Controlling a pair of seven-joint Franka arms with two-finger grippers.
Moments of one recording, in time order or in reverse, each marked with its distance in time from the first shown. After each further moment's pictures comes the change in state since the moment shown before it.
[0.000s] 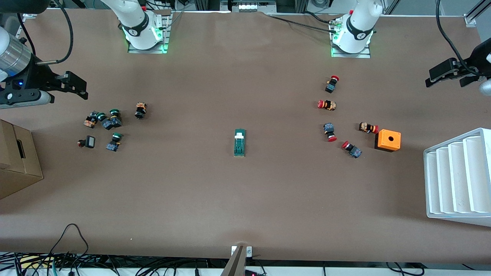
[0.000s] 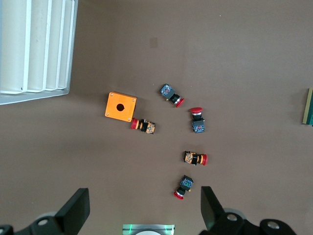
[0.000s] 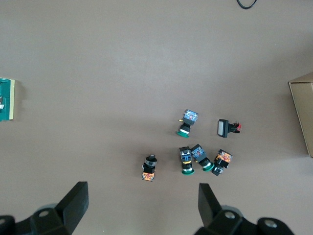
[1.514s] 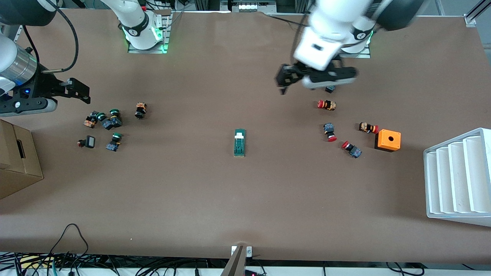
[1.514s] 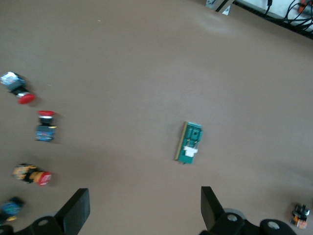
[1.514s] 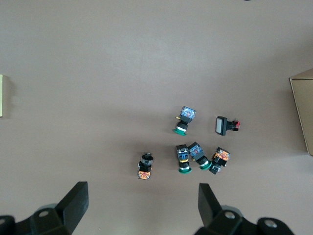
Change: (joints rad) left arm -0.076 0.113 -0.643 -0.157 0.113 0.555 -0.985; right arm 0.000 0.037 -0.001 0.002 -0.017 0.000 -0.001
